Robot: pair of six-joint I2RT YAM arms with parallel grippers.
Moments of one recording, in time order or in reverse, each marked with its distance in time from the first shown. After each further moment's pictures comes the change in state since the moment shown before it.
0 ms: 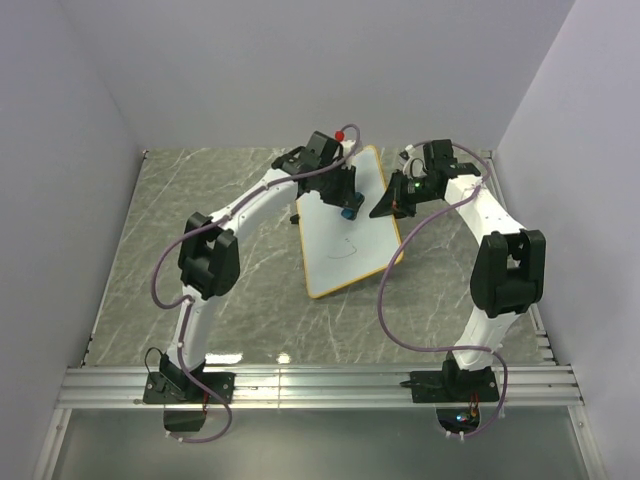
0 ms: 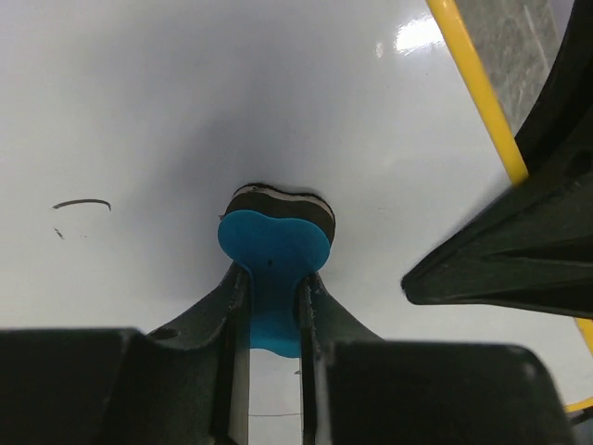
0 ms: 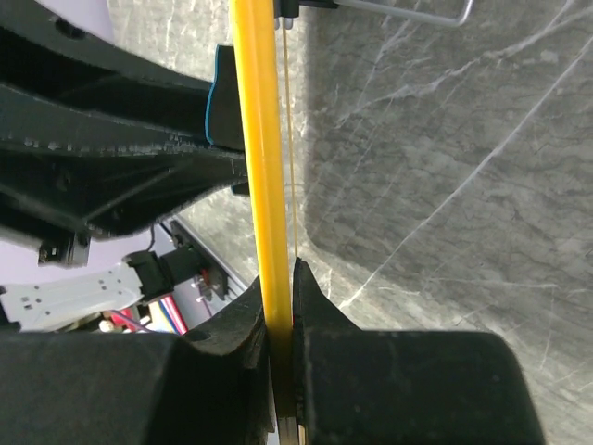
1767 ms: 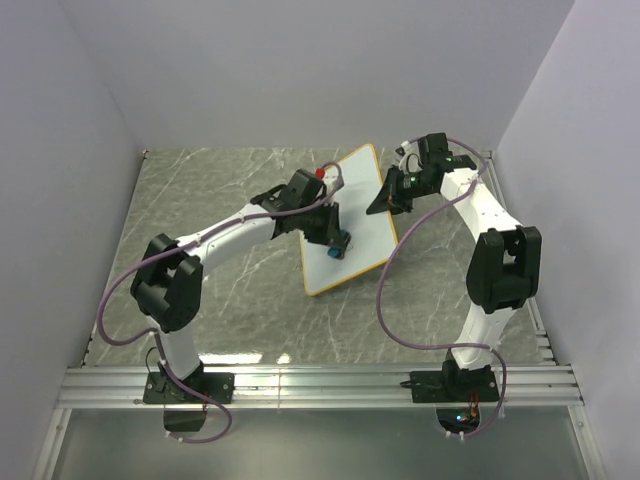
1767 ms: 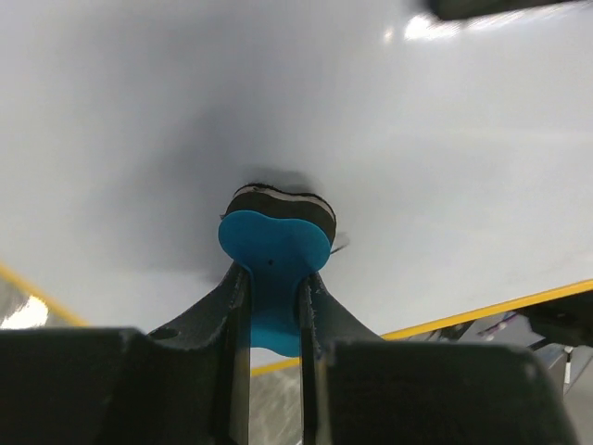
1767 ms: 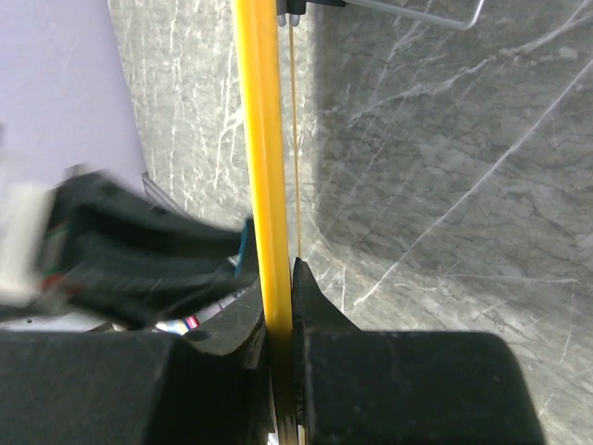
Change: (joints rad) left arm -0.054 -0.396 -0.657 0.188 -0.024 -0.152; right arm 0.025 0.039 0.093 -0.069 0.018 0.033
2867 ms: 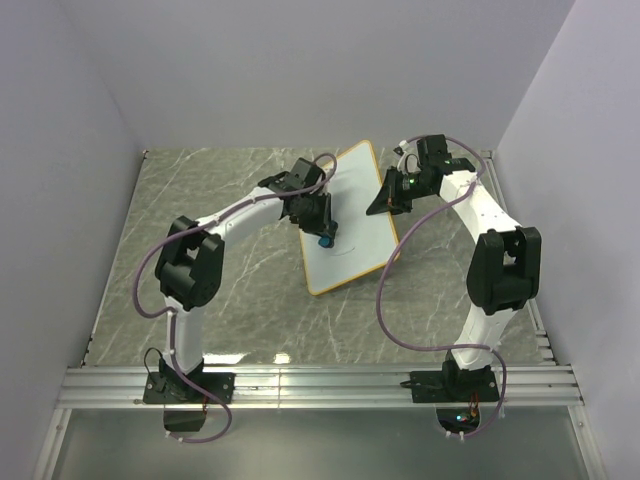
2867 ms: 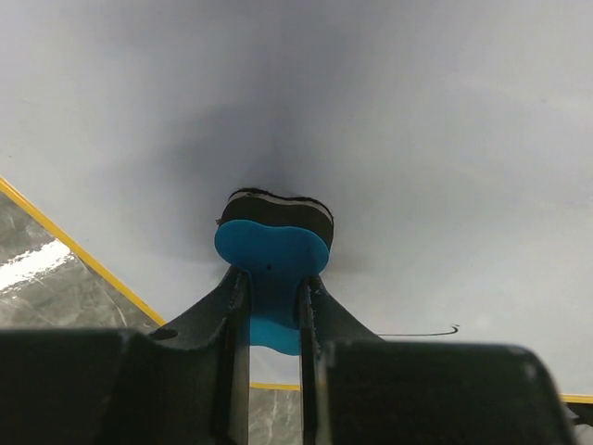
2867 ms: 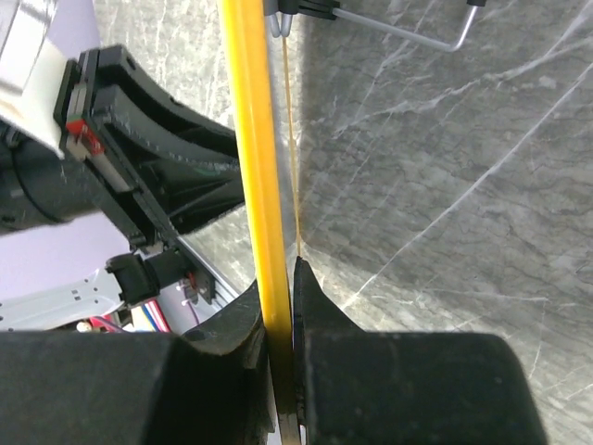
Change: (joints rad) left arm 0.071 0.219 0.247 -0.134 -0.059 0.002; right arm 0.008 -0.011 -0.032 0.053 0.019 -0.047
